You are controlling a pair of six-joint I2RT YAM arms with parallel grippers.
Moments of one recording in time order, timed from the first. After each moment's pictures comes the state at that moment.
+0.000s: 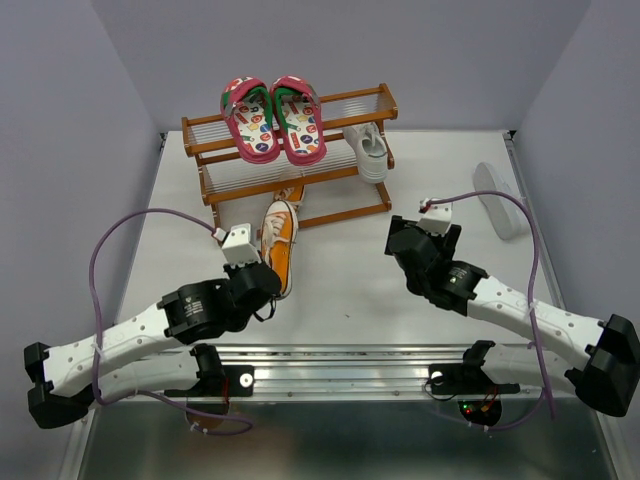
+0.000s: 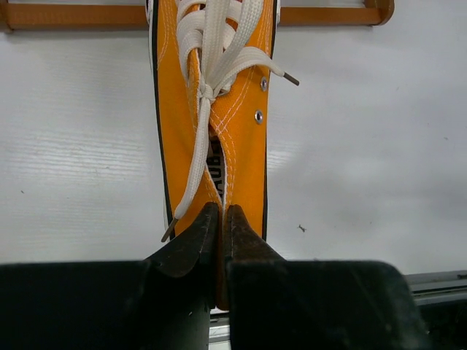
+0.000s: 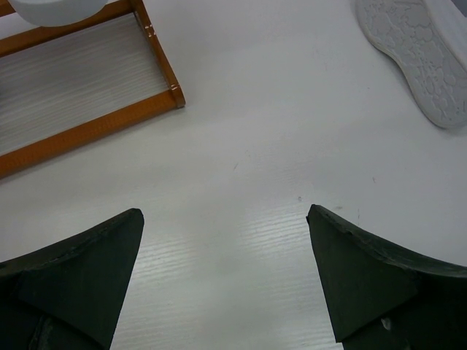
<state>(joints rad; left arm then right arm) -1.15 0.79 0.84 -0.84 -0.76 -1.03 0.87 1.08 0.77 -0.30 1.00 0.56</state>
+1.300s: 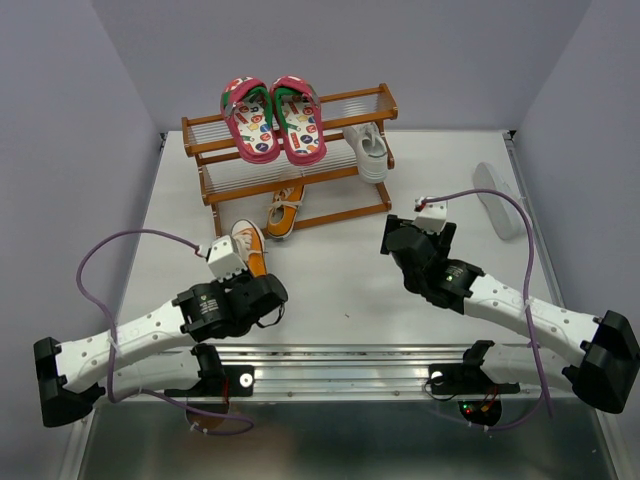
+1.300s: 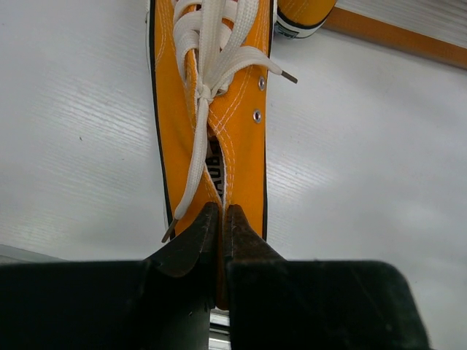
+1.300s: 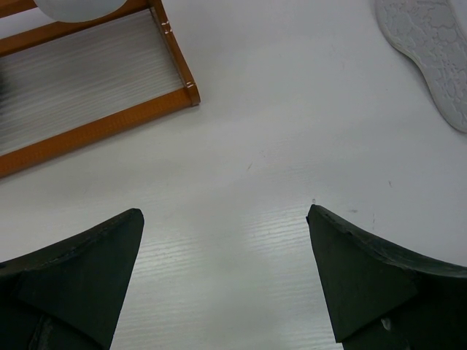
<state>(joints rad) -1.13 0.83 0.79 -1.07 -0.85 -1.41 0.87 1.11 0.78 -0.27 0.97 0.54</state>
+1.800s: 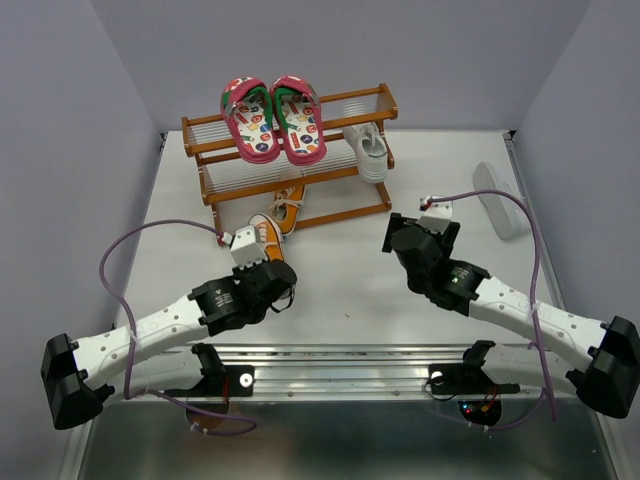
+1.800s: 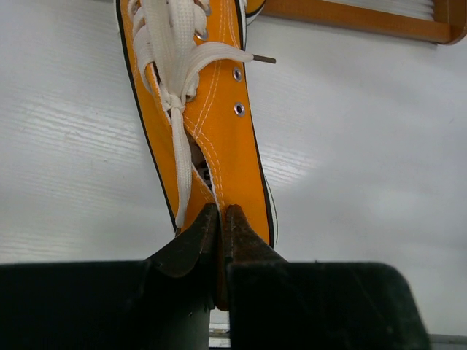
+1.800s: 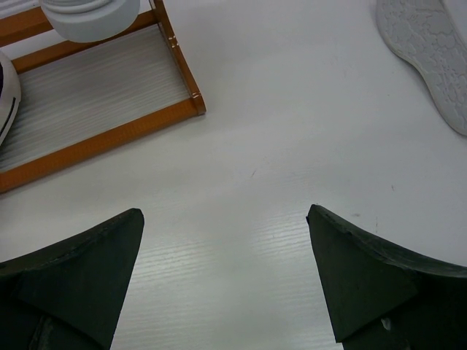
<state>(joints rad) -1.04 0.90 0.73 -0.71 -0.75 -1.14 0.87 1.07 0.78 -0.26 0.97 0.54</state>
